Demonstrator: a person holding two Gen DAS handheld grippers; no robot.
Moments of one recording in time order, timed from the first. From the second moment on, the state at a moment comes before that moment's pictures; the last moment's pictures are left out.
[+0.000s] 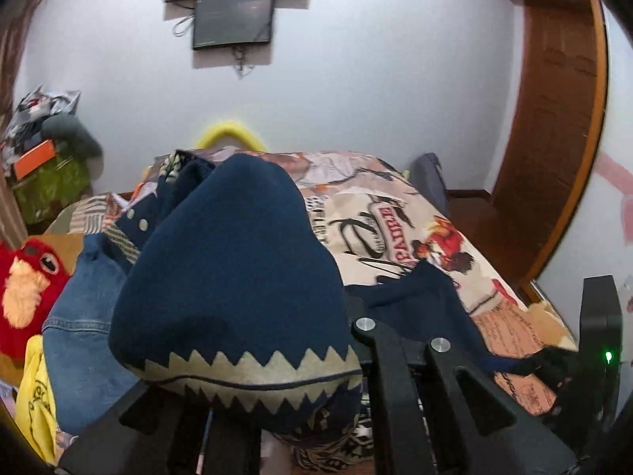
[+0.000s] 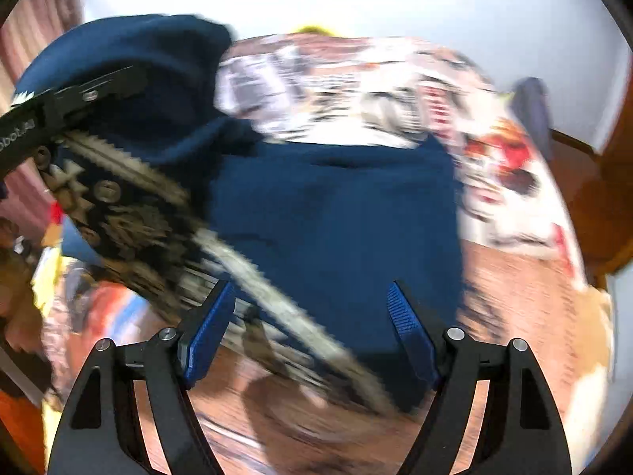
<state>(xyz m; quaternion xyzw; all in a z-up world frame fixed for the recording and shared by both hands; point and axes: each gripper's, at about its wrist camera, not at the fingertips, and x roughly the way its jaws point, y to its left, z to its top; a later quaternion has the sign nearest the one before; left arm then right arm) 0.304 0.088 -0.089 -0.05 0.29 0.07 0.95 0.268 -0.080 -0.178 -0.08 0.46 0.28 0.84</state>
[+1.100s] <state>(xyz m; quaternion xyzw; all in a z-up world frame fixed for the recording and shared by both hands) 0.288 -0.016 -0.147 0.05 0.45 -0.14 0.88 0.256 -0.206 -0.176 0.02 0.49 0.18 0.85</state>
